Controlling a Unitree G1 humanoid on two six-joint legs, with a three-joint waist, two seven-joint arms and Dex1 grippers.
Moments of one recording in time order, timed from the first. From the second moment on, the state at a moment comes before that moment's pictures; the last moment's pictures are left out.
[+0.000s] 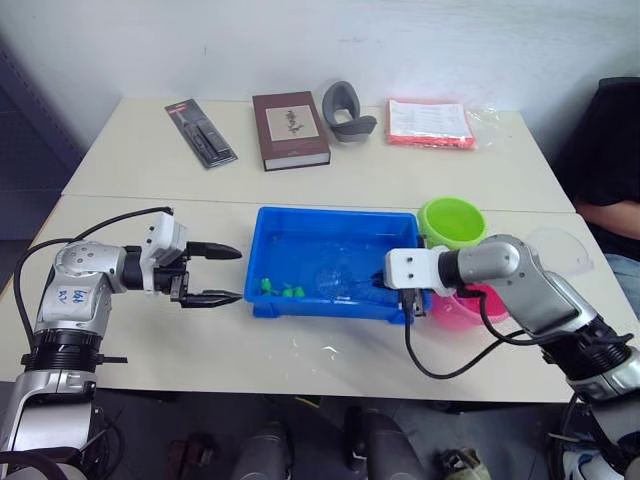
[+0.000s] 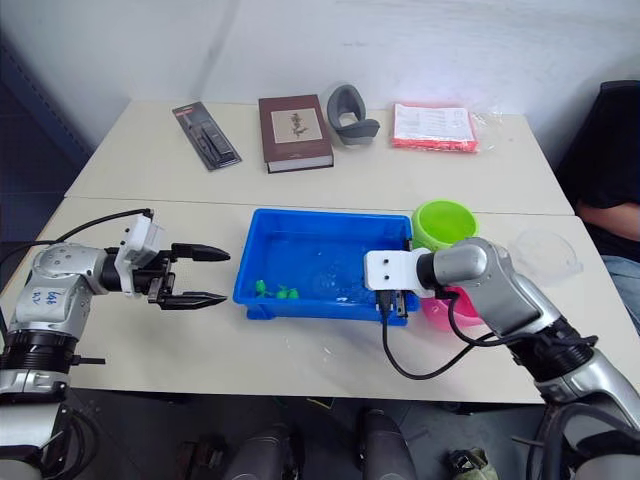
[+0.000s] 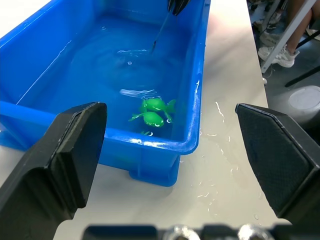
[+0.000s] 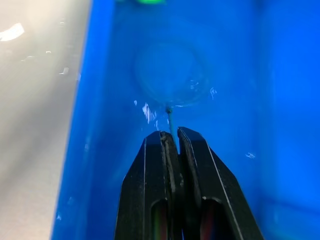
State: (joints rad) left arm -0.55 0.76 0.05 0.40 -0.38 0.11 -1.46; right arm -0.66 -0.79 0.46 -0.06 -0.02 0.18 1.09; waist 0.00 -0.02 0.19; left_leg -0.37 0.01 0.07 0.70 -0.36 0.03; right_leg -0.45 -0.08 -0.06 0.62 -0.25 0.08
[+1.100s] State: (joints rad) left arm -0.55 0.74 0.05 0.37 -0.37 0.13 -1.38; right arm -0.54 -0.75 0.24 -0.09 0.13 0.27 1.17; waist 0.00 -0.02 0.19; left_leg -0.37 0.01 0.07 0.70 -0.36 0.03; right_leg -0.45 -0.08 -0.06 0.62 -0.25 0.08
